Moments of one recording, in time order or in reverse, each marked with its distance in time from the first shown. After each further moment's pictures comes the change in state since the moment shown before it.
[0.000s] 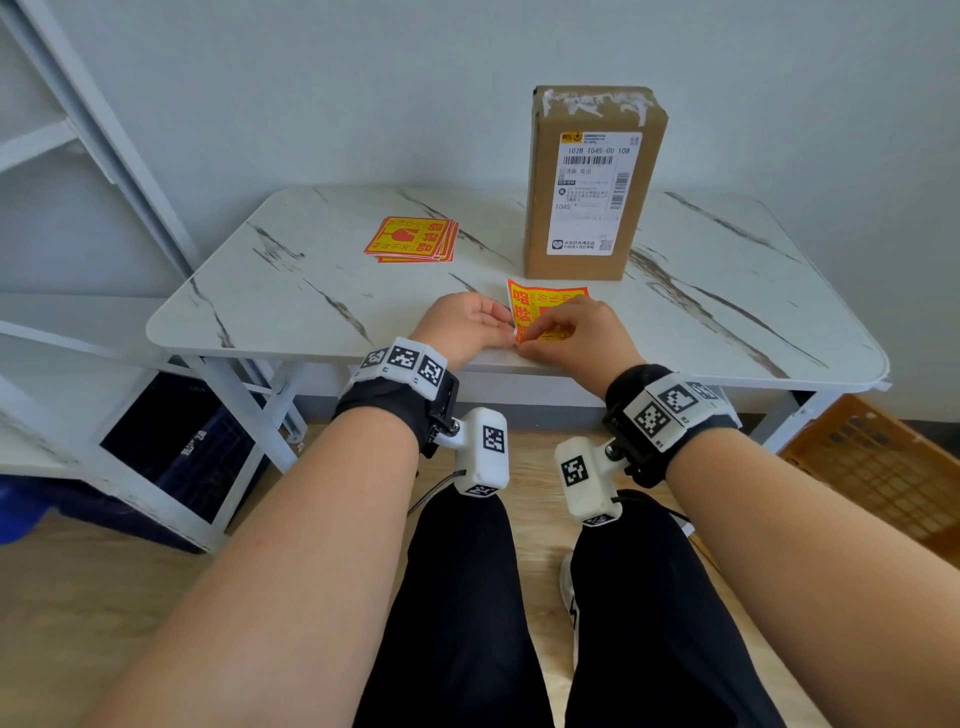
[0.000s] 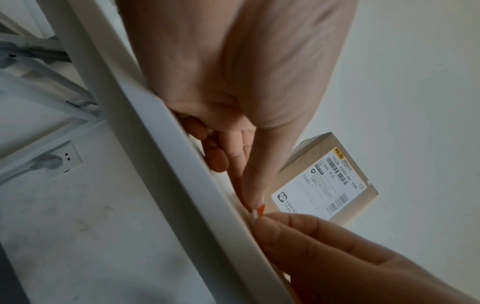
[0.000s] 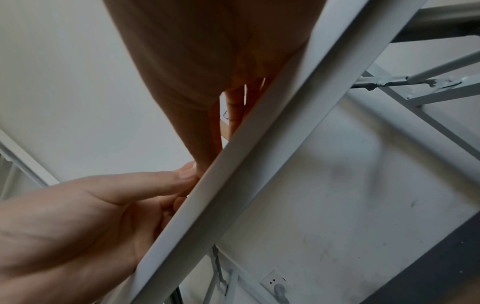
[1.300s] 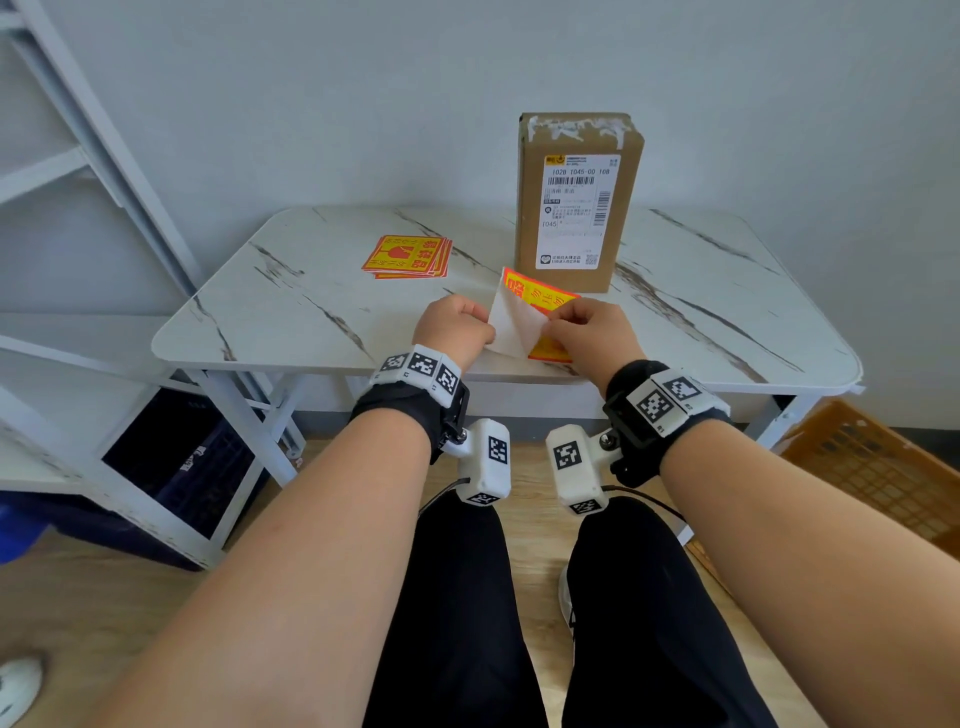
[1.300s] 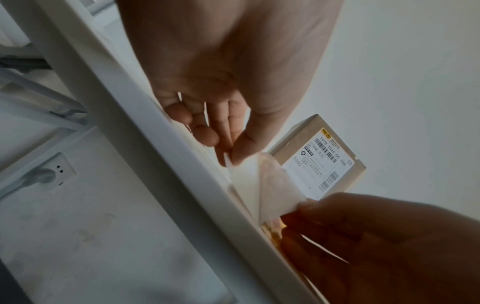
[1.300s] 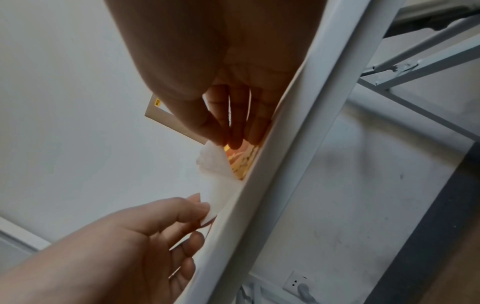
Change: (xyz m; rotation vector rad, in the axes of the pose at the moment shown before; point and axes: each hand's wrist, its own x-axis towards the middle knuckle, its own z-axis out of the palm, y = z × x) left_hand -0.003 0.013 0.008 0.107 0.272 -0.072; right_hand -0.004 -0.012 -0.018 0.388 0.107 0.243
